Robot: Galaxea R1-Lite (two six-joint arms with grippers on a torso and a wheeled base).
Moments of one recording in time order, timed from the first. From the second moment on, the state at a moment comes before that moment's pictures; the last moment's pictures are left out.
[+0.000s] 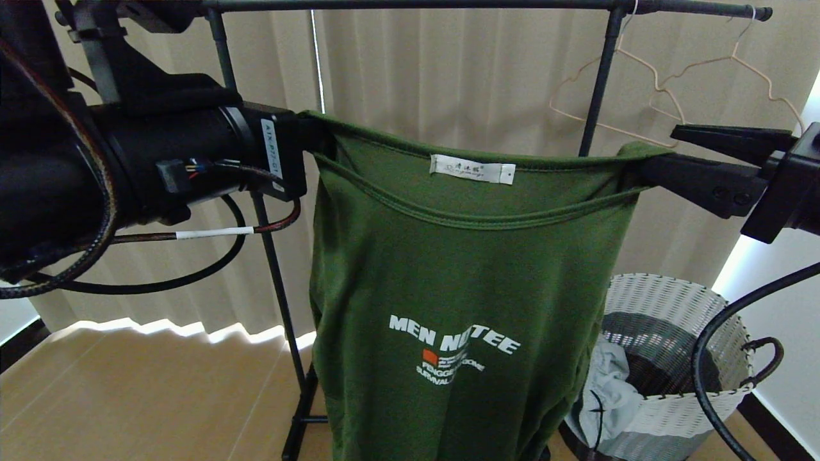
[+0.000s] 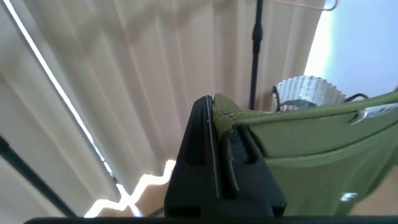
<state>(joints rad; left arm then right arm) -0.64 1.43 -1.14 -0.26 0.10 0.08 0.44 1.23 -0.91 -0.33 0.15 0.00</state>
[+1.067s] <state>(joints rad) -0.51 1.47 -1.12 -0.26 0.25 0.11 0.44 1.18 -0.86 -0.33 0.27 0.00</state>
